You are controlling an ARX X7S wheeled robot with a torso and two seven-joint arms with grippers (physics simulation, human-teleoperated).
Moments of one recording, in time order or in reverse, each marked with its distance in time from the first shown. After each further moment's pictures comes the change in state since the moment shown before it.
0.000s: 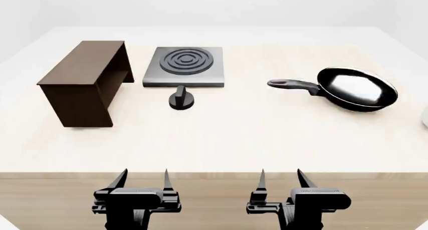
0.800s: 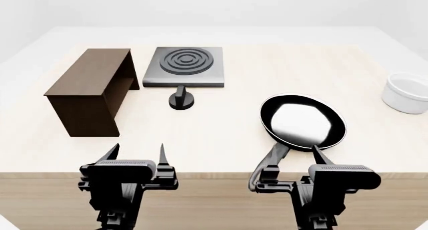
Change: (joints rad) left arm -0.058 -0.092 0.072 0.438 -0.110 -0.443 -0.110; right arm 0.028 0.100 -0.048 -0.419 0.100 0.369 0.112
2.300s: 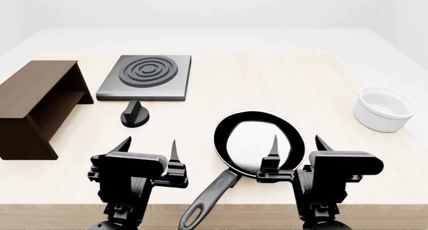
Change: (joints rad) left arm -0.058 -0.067 0.092 0.077 -0.082 -0.121 -0.054; right arm 0.079 0.061 -0.046 -0.071 0.053 0.145 0.089
